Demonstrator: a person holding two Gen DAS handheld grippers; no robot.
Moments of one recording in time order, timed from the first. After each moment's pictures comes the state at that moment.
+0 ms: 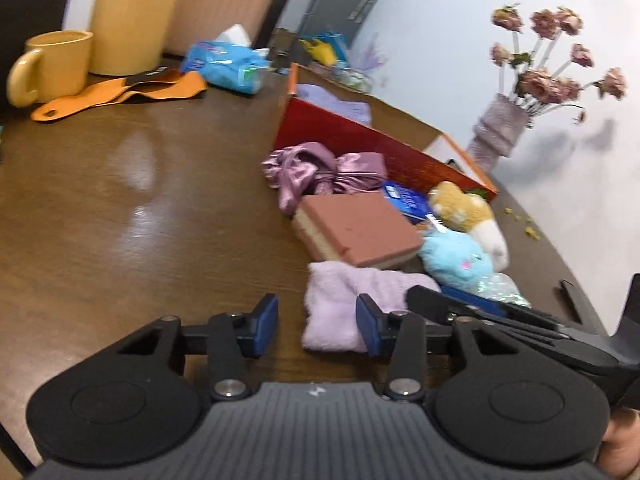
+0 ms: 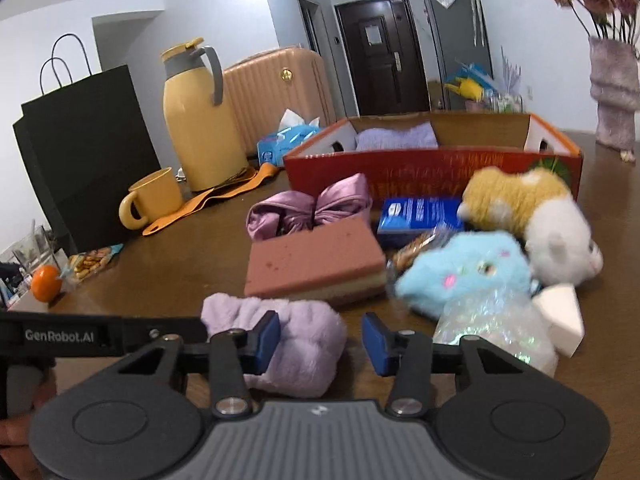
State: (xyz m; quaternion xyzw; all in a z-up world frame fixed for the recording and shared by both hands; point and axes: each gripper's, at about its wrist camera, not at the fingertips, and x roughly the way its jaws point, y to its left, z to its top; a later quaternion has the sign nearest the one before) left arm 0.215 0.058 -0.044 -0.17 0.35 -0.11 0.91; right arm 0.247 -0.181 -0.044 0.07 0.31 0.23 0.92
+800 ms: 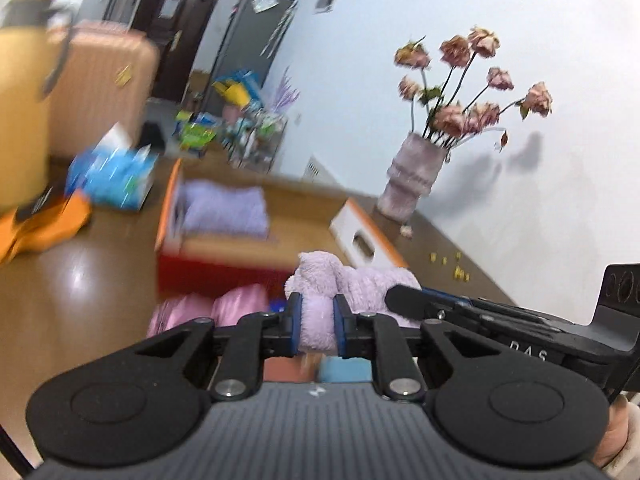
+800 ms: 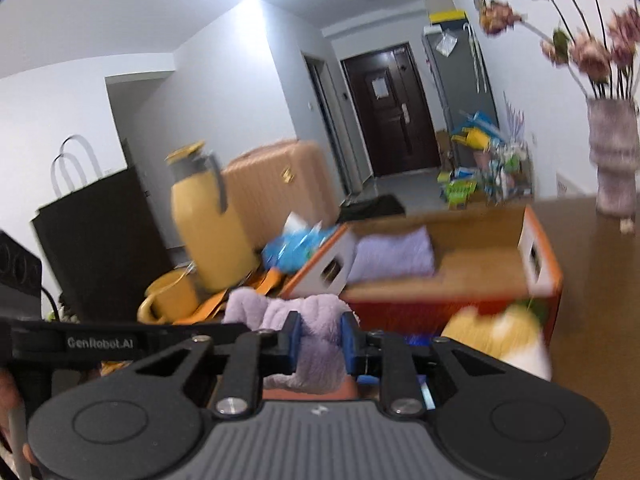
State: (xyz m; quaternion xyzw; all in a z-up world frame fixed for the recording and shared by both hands) left arm 0.302 0.011 0.066 -0.13 0.27 -0.21 0.93; right arm 0.297 -0.233 0.057 0.10 0.22 0.25 0.94
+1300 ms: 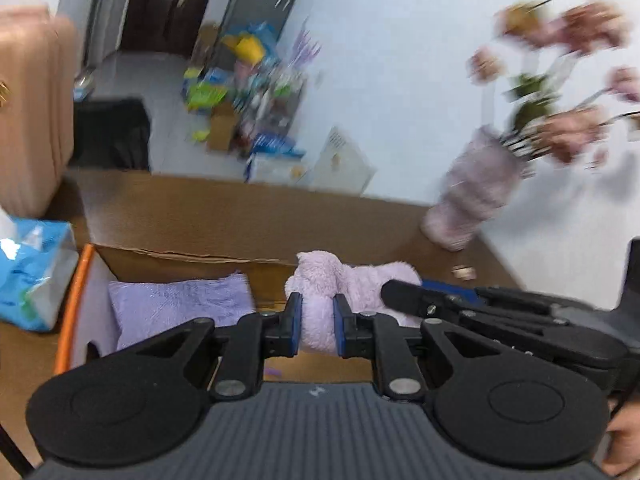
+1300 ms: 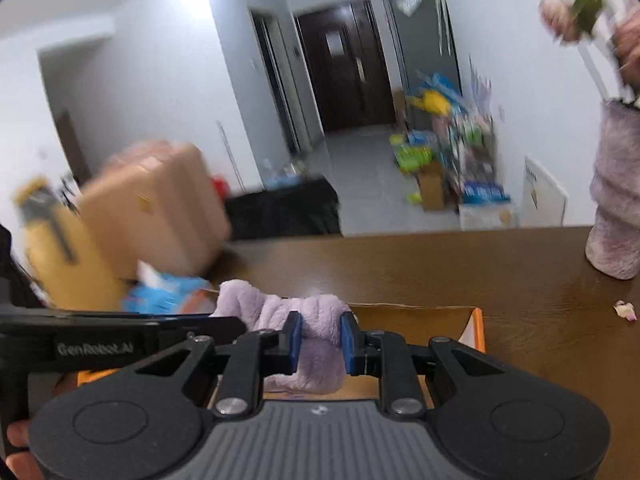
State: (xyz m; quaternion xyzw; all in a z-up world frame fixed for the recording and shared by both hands) left arm 0.587 -0.073 0.056 -0.12 0.38 -0.18 0.90; right arm 0.592 -0.277 0.071 0.07 0.33 0.18 0.92
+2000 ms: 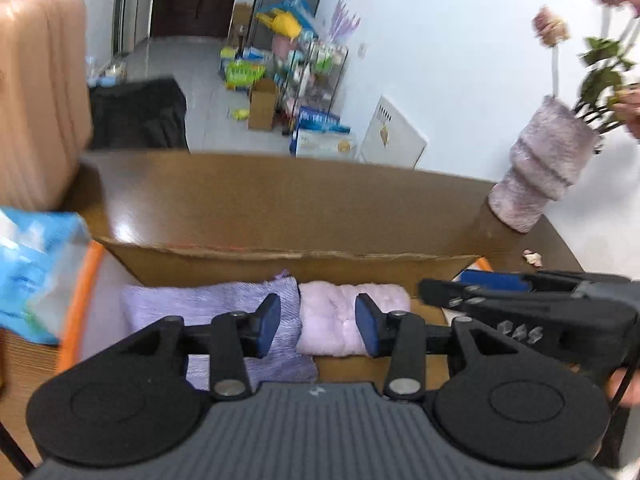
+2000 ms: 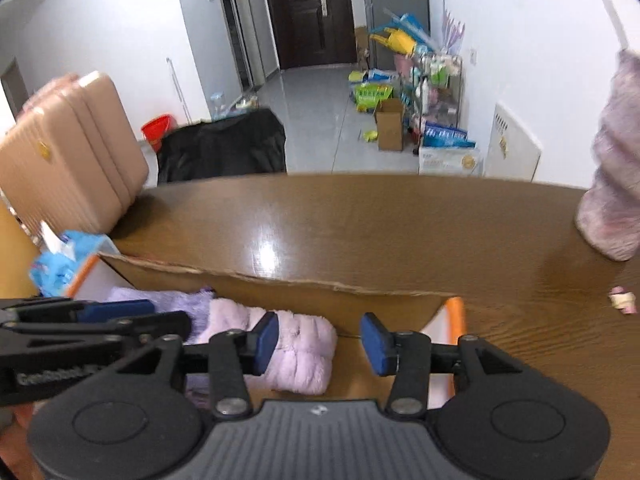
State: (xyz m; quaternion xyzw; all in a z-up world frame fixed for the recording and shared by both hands) left arm 0.611 -0.076 0.036 -0.07 0.39 -0.12 0.91; right arm 0.649 -0.271 0.032 0.03 0.40 0.12 0.91
